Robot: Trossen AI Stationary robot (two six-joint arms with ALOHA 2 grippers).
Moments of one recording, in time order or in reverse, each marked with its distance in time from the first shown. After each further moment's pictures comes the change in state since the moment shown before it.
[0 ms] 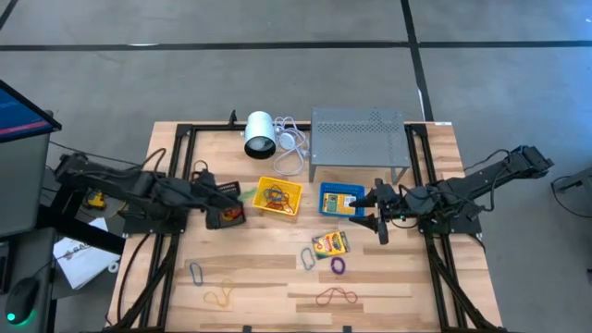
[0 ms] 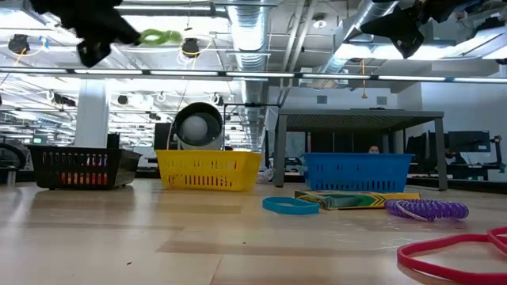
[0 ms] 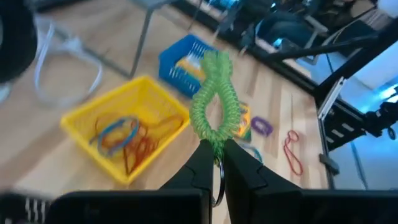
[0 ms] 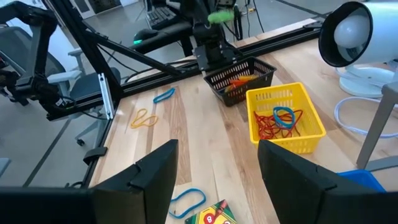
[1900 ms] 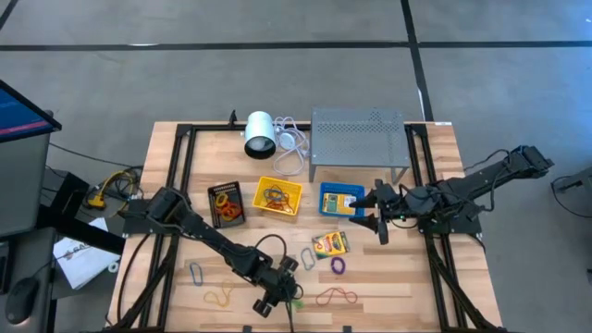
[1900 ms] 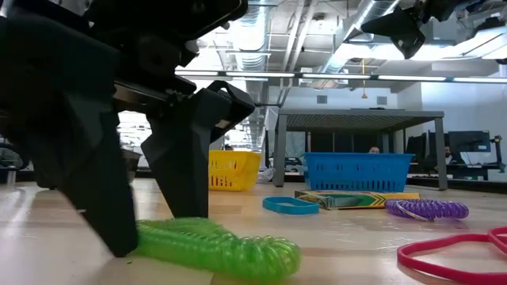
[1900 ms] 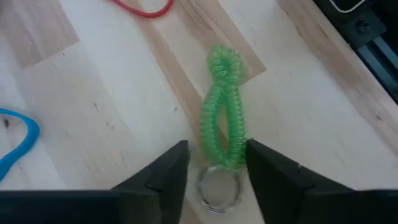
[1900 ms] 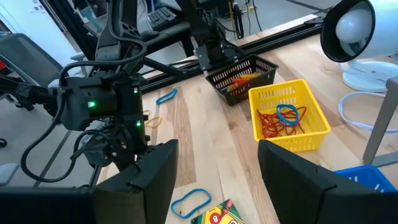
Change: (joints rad) left arm -0.252 1.426 0.671 0.226 0.370 0.676; right arm 0.003 0.000 0.001 0.001 0.000 0.035
